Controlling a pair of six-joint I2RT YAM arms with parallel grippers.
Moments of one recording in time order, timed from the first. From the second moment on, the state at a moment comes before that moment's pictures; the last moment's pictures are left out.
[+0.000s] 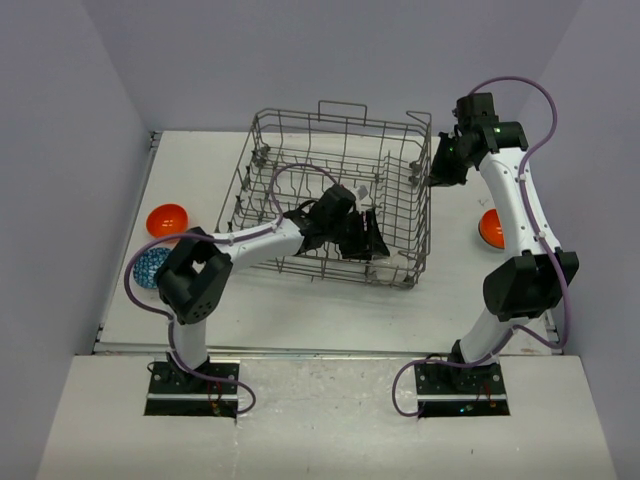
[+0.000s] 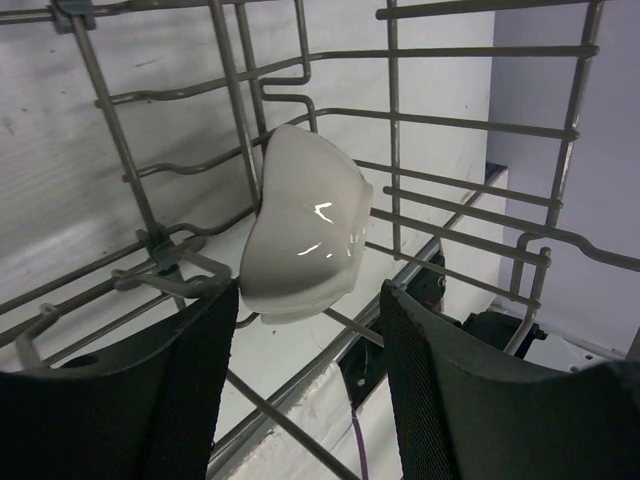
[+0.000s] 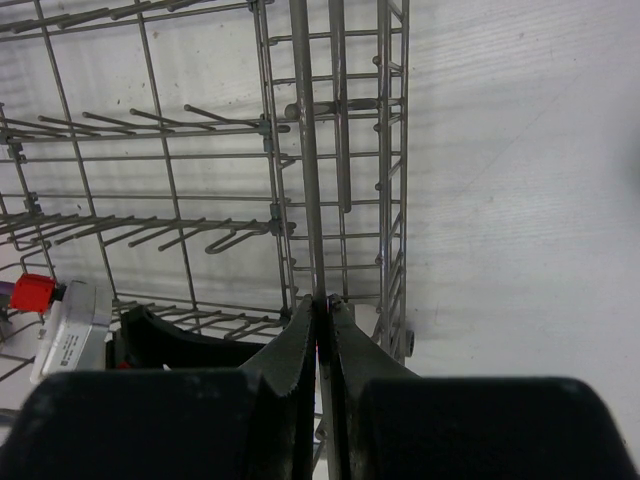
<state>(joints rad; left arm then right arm) -0.82 1.88 1.34 -0.16 0.36 -0.91 0.09 1.73 1.89 -1.16 -0.10 0.42</state>
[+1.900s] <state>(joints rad) -0.84 1.98 1.19 0.34 0.50 -1.19 0.08 1.73 1.89 -1.14 -0.04 0.38</state>
